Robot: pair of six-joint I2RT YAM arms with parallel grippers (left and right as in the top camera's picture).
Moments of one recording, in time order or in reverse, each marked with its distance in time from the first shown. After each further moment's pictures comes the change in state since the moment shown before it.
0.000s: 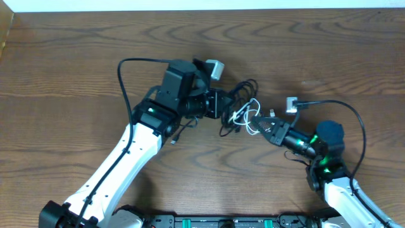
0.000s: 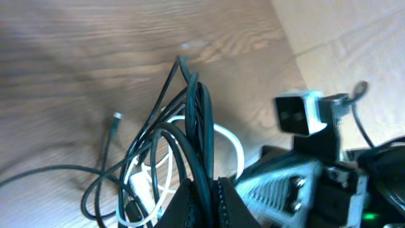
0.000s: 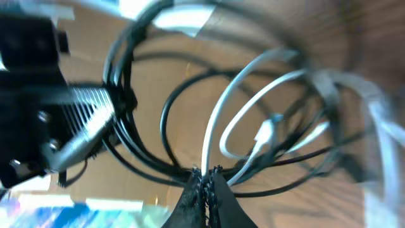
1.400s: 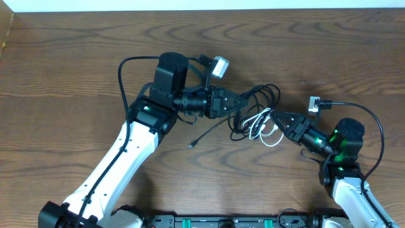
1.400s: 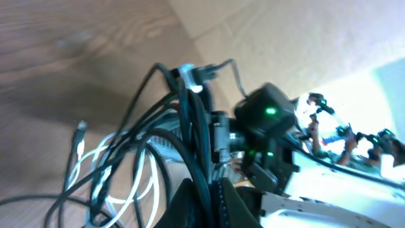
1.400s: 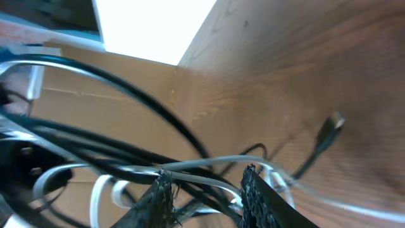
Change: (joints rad) left arm 0.031 0.000 0.000 0.207 0.444 -0.079; right arm -0.224 0.000 0.000 -0.122 -0.105 -0.075
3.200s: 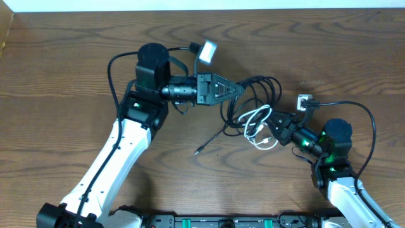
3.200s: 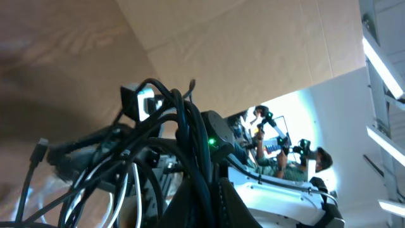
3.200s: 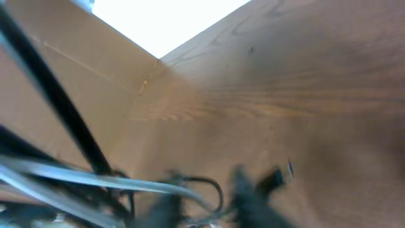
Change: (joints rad) left arm 0.074 0.000 0.000 0.265 0.179 -0.366; right arm 0.145 0.000 0.000 0.078 0.193 -0.354
